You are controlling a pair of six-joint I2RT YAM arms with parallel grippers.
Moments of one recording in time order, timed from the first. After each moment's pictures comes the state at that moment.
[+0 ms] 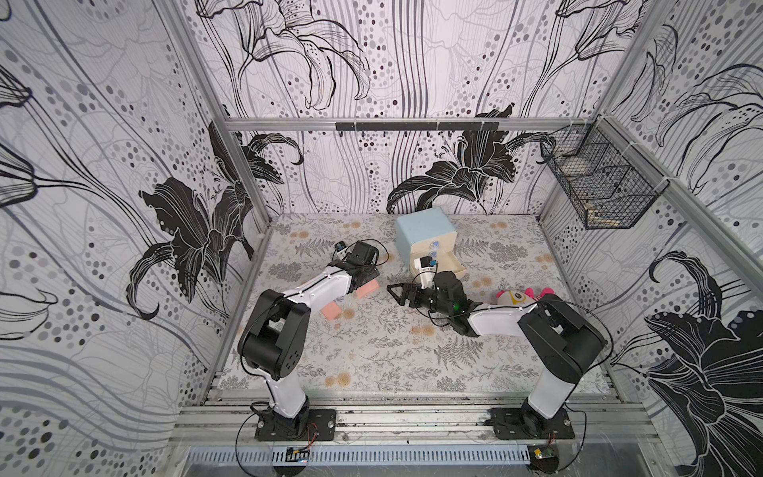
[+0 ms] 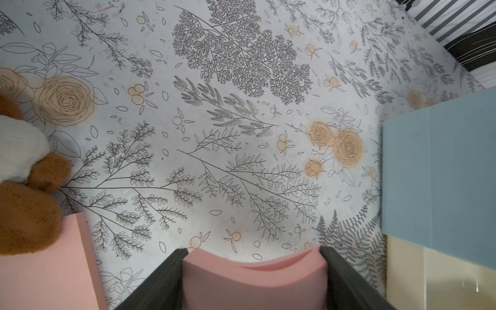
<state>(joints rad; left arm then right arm) -0.41 1.76 1.20 -0.42 -0.28 -0.92 0.71 1.77 0.79 0.69 -0.27 0.72</state>
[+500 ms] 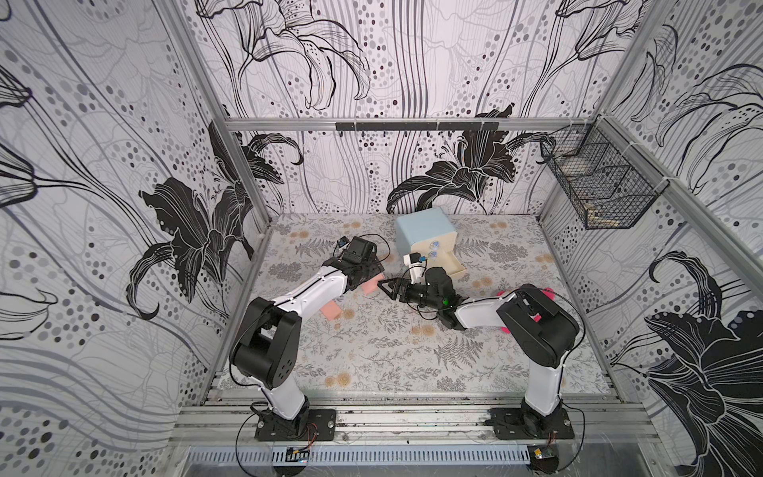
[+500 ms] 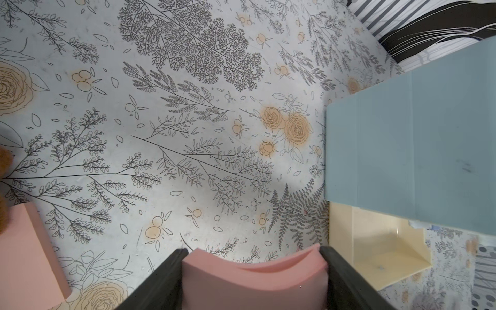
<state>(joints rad) -0.41 1.68 1.21 -0.42 -0.15 -0.92 0.71 1.93 0.92 0.78 -0.36 0.82</state>
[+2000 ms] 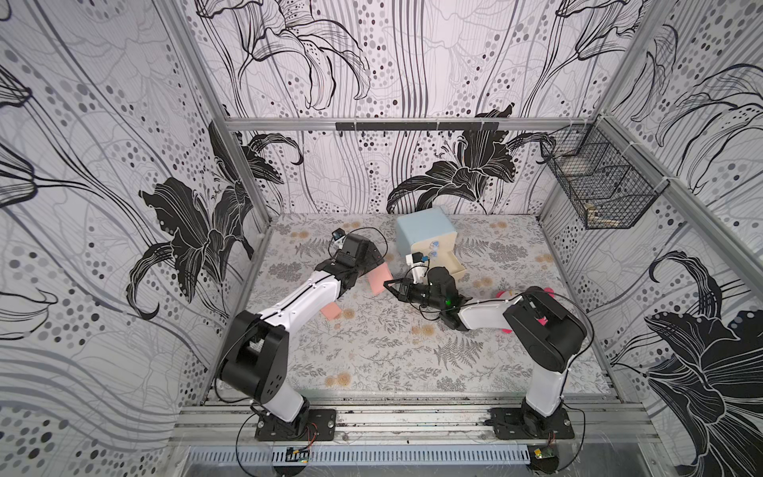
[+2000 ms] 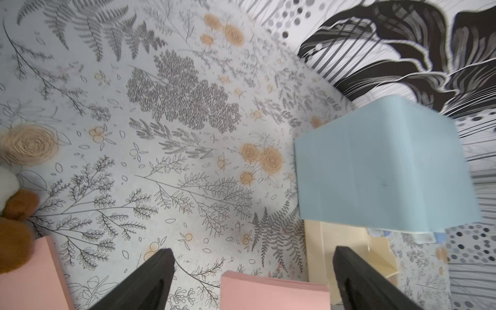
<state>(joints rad) -0.41 1.54 1.13 -0.28 -0.24 -0.85 0.71 1.83 0.86 0.74 -0.34 0.82</state>
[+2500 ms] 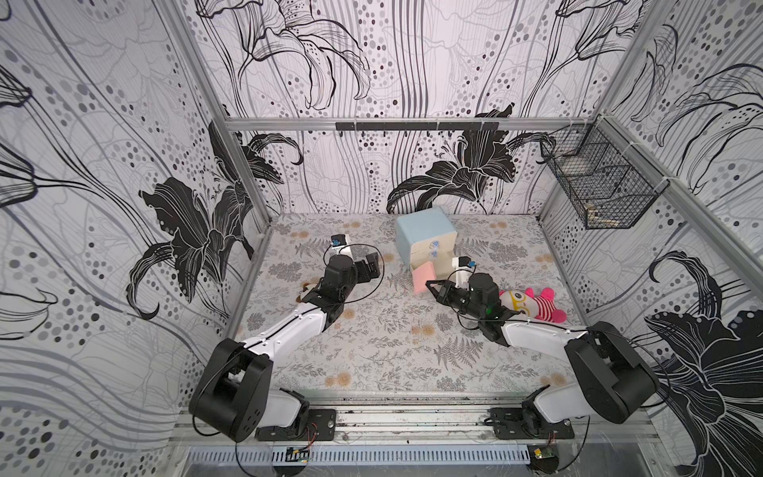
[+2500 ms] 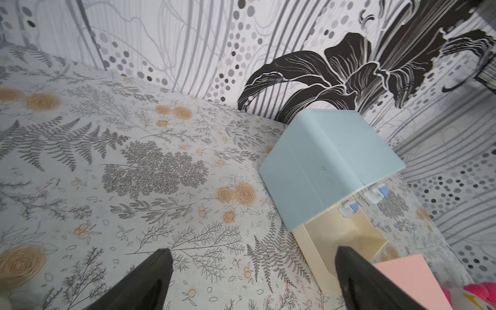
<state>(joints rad) -0.41 1.38 0.74 0.31 -0.14 -0.48 0.51 1.45 0.58 0.55 -0.26 0.83</state>
